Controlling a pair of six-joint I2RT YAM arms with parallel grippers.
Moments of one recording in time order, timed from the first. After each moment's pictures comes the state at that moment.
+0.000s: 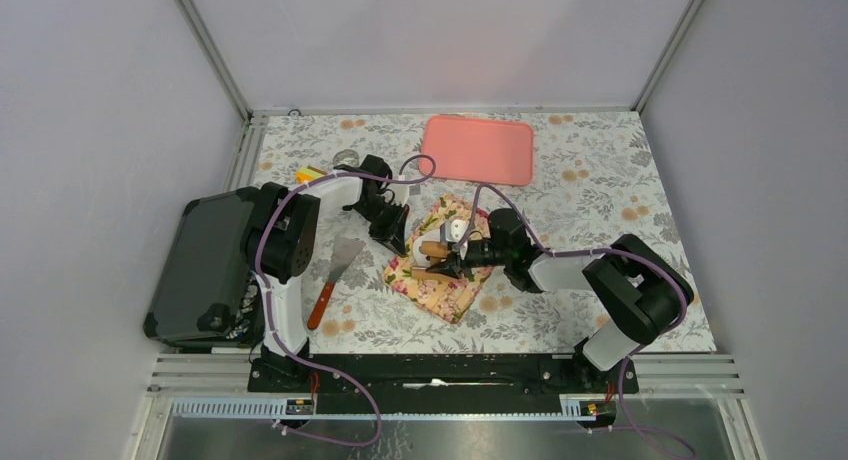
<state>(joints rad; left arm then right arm) -0.38 2.01 1.31 -0.74 0.61 0.10 0.68 1.61 0.56 0.68 -0.82 -0.38</state>
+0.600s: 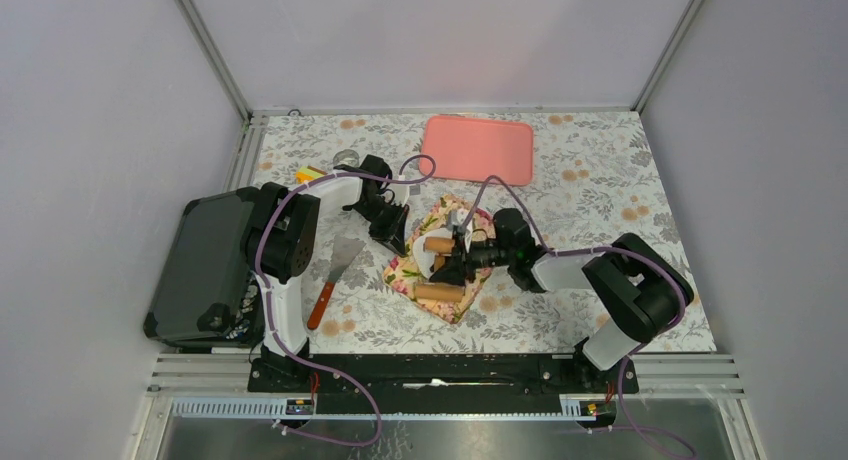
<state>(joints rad) -0.38 2.01 1.31 -0.74 0.61 0.10 0.67 1.61 0.53 0.71 -0.92 -0.08</state>
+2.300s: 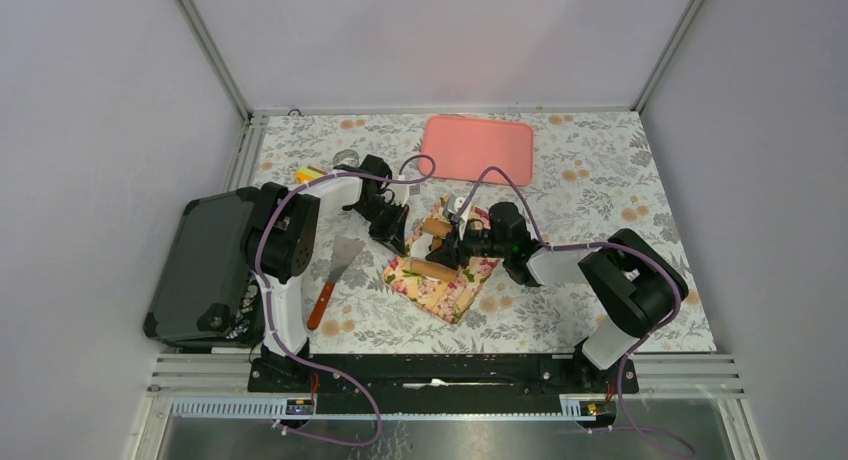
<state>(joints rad) -0.38 2.01 1.31 -0.74 0.61 0.09 0.64 1.65 0.59 0.73 -0.70 -0.04</state>
